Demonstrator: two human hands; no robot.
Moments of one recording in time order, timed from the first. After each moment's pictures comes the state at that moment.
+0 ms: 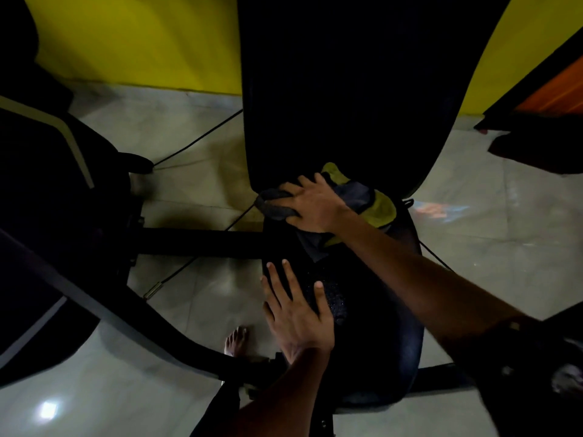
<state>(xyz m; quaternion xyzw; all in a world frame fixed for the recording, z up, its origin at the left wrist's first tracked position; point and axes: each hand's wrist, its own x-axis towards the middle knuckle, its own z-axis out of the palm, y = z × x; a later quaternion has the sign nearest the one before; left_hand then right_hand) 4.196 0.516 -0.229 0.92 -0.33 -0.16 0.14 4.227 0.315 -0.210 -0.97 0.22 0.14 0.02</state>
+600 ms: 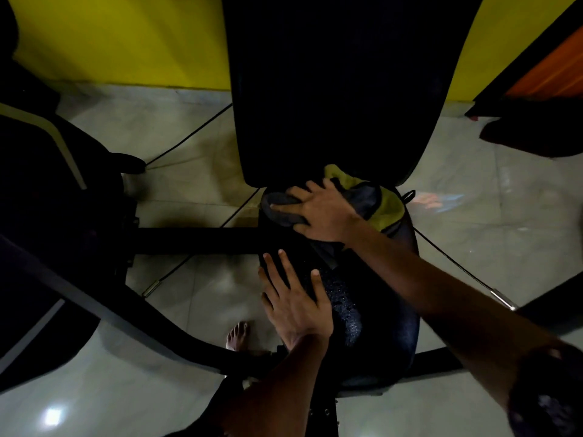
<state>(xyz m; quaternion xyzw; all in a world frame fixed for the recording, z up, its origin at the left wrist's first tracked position) 4.197 0.516 -0.228 0.92 -0.33 -0.17 0.14 4.193 0.339 -0.203 -0.96 0.23 0.13 0.04</state>
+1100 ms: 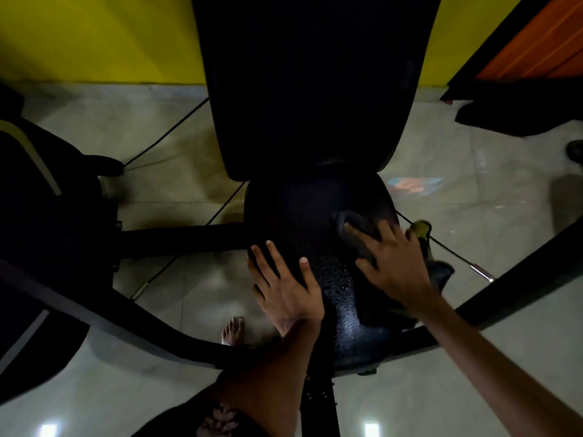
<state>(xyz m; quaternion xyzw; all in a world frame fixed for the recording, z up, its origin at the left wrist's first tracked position) 4.197 0.515 -0.226 0.92 -0.32 -0.19 0.14 4.054 0.418 -0.198 -0.87 0.48 0.03 0.07</state>
